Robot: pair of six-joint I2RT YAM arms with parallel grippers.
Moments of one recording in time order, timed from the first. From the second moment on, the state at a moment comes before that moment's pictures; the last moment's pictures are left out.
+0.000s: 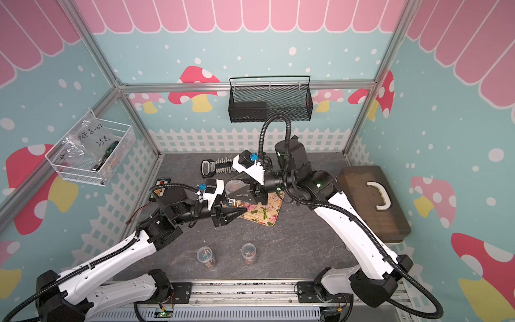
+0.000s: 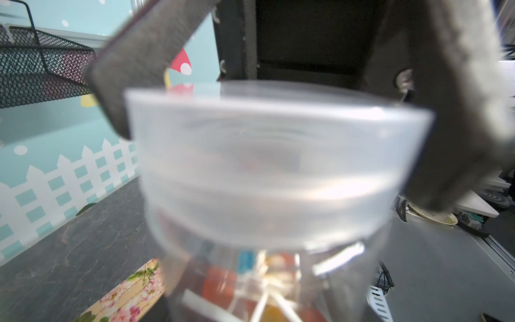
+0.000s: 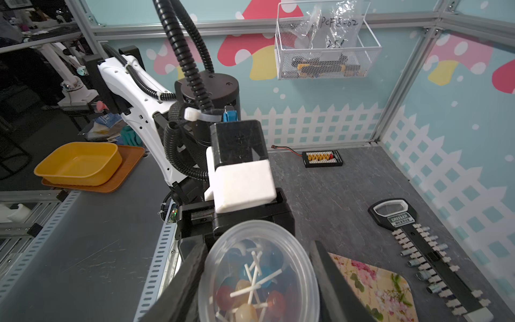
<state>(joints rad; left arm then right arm) -0.73 1.05 0.84 0.21 0.62 -0.10 0.68 1.34 1.69 -0.77 -0.83 -0.33</state>
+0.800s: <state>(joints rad) -0.72 1.04 0.83 0.18 0.58 -0.15 0.67 1.26 1.67 -0.70 -0.74 -0.27</state>
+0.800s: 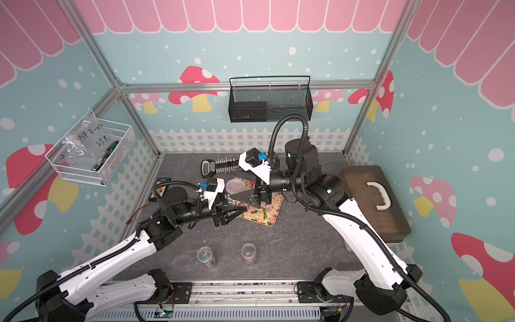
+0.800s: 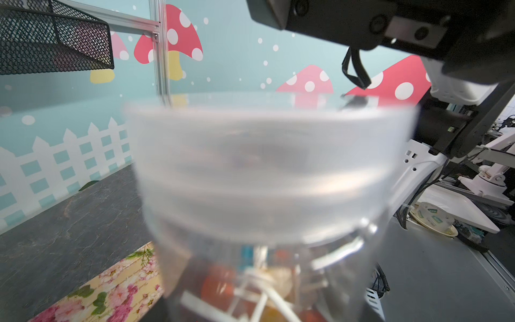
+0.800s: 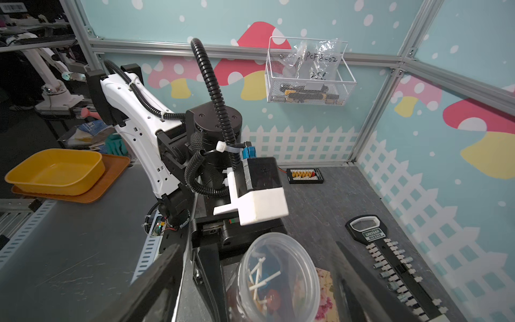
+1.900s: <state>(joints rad) -0.72 1.04 0.82 0.14 0.55 -0.15 0.76 1.29 1.58 -0.69 -0.49 0.07</state>
